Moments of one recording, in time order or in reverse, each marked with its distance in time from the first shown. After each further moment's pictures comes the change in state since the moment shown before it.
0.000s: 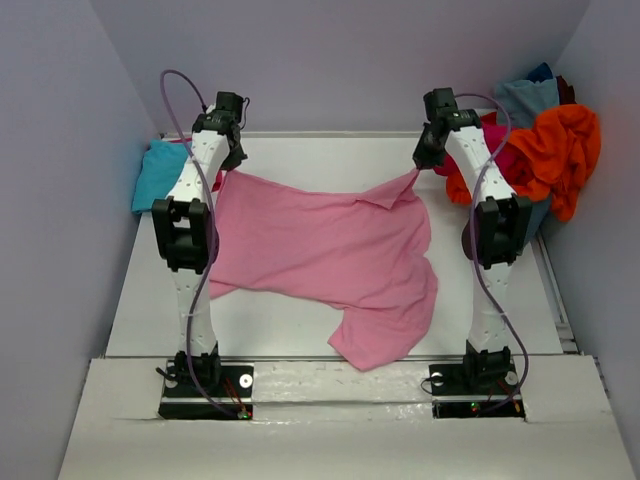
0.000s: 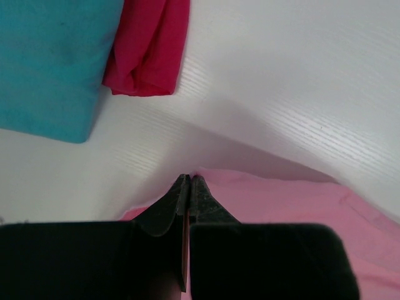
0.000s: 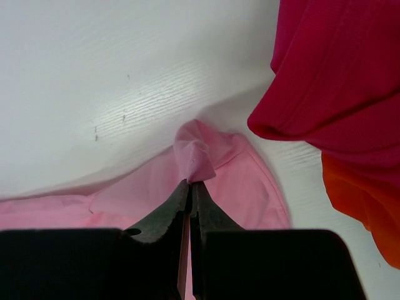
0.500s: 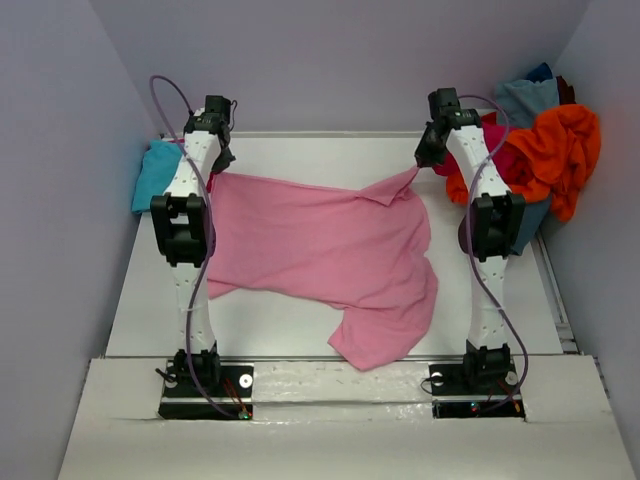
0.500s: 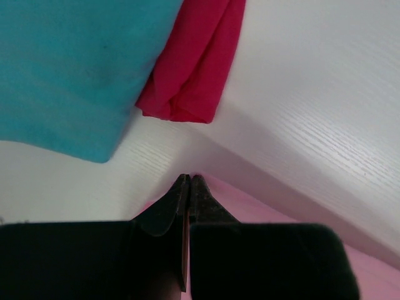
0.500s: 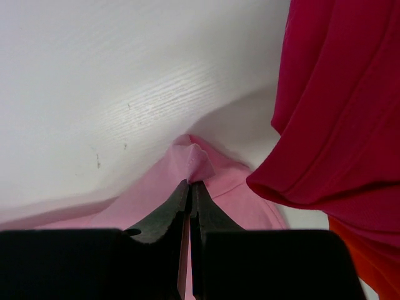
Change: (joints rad) left arm 0.062 0.110 0.072 -0.003 -0.035 -0.014; right arm -0.034 0.143 0.130 -0.012 -0.047 -0.003
